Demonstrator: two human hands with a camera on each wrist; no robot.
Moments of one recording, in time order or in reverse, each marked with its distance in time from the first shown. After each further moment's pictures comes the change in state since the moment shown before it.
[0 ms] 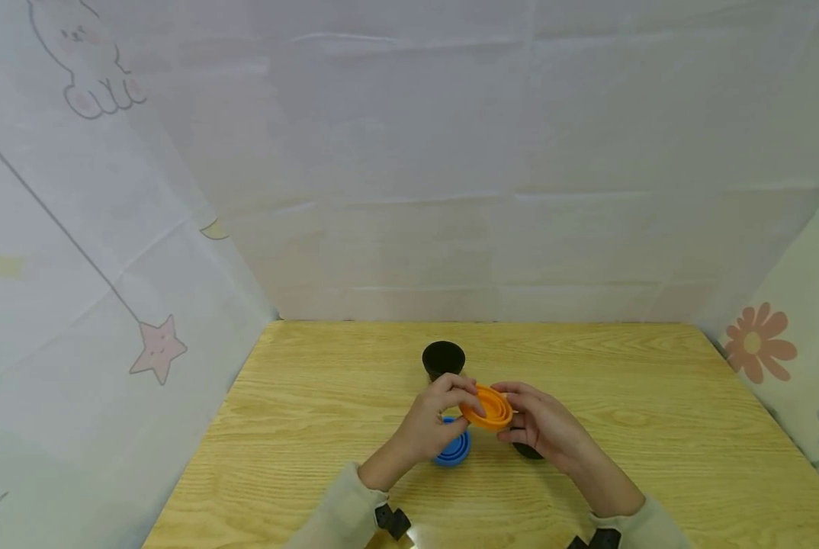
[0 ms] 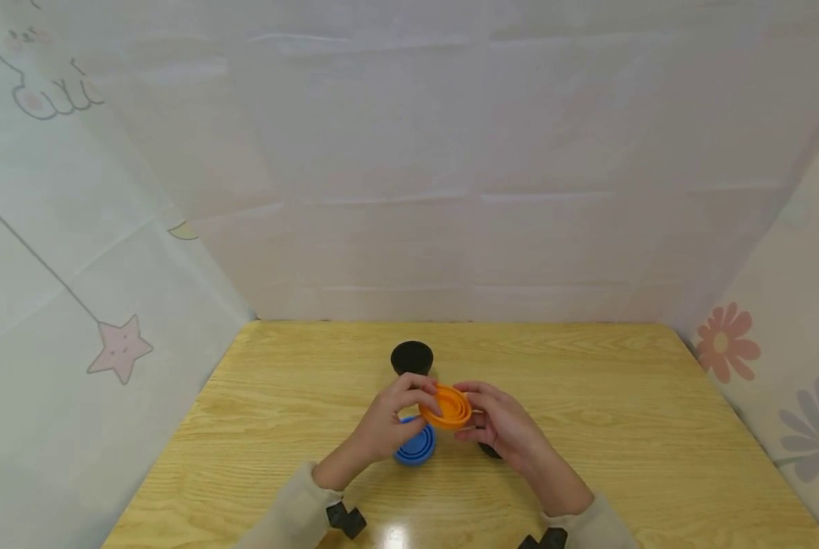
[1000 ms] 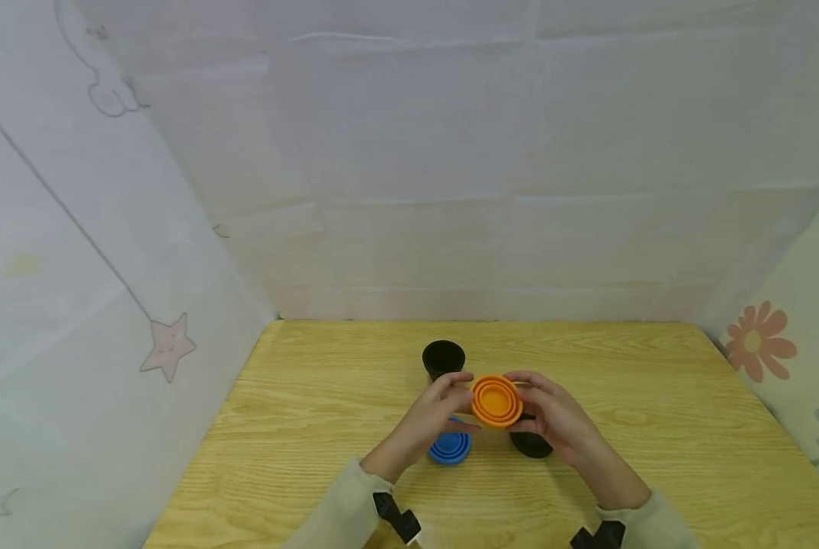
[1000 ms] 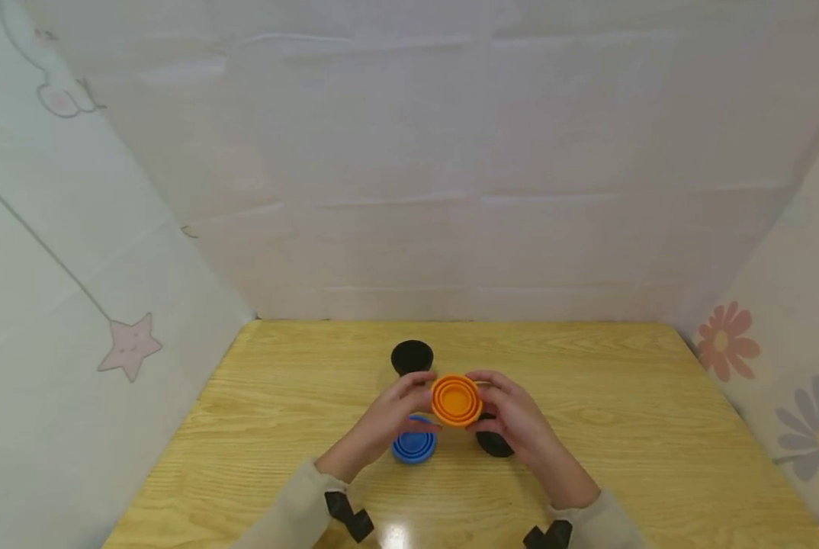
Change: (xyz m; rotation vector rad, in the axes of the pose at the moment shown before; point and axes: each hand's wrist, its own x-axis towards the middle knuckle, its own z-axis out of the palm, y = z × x) left_hand 0.007 0.003 0.003 -0.757 -0.007 -0.685; right_hand 0.001 0.000 -0.012 -0.065 0.119 -0.076
